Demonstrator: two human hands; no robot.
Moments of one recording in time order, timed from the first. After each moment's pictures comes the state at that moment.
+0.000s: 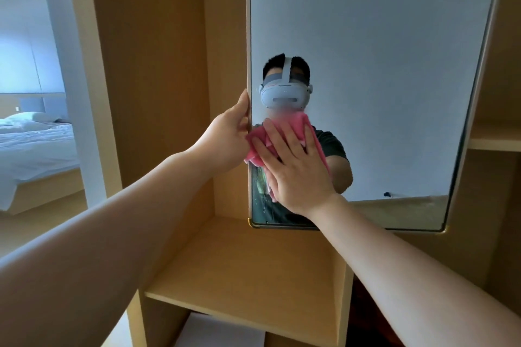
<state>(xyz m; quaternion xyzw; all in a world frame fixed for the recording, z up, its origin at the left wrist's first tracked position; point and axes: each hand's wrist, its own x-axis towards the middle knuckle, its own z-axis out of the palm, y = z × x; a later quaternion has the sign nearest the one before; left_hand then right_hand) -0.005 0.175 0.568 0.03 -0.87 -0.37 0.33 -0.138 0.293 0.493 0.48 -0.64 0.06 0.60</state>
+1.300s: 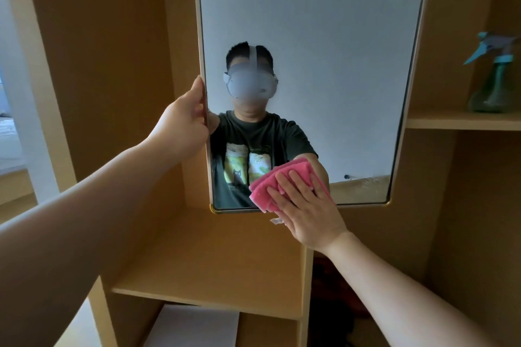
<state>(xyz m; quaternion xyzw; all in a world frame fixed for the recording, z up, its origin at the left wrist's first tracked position) -0.006 0.184 0.558 0.03 -0.85 -0.36 0.39 -0.188 0.388 0.379 0.49 -0.67 -0.02 0.57</state>
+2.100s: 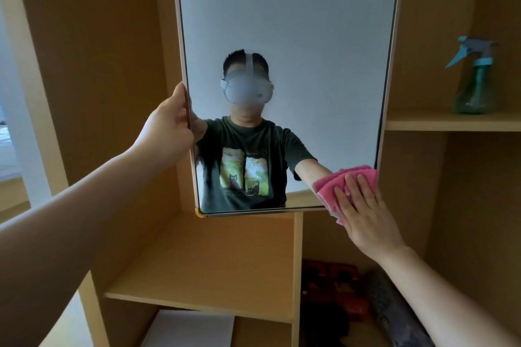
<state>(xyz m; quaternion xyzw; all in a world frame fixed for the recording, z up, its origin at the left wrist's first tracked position) -0.007 0.187 0.556 0.07 -0.84 -0.34 0.41 -0.238 0.508 0.362 0.39 -0.75 -0.03 0.53</state>
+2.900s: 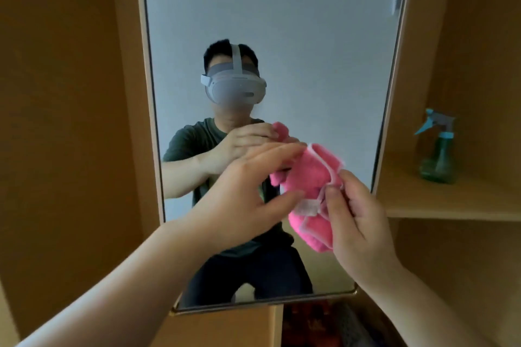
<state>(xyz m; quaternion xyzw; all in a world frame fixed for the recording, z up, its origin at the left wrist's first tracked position) -0.049 0.293 0.656 -0.28 -0.84 -0.28 0.39 -0.108 0.463 0.603 0.45 -0.62 0.59 0.26</state>
